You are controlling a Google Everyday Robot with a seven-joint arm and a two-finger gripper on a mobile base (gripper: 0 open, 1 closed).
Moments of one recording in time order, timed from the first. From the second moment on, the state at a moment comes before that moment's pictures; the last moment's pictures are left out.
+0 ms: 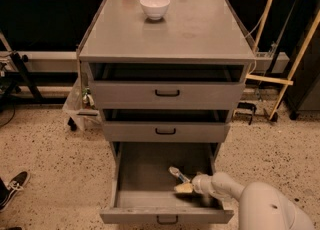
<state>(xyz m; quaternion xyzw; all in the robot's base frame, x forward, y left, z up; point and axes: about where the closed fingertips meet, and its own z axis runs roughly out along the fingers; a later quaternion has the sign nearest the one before) 0.643 -0.163 0.113 -0.25 0.89 0.21 0.31</state>
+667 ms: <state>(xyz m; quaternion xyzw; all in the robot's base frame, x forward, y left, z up) 0.634 -0.164 0.135 -0.25 0.89 0.20 0.33</state>
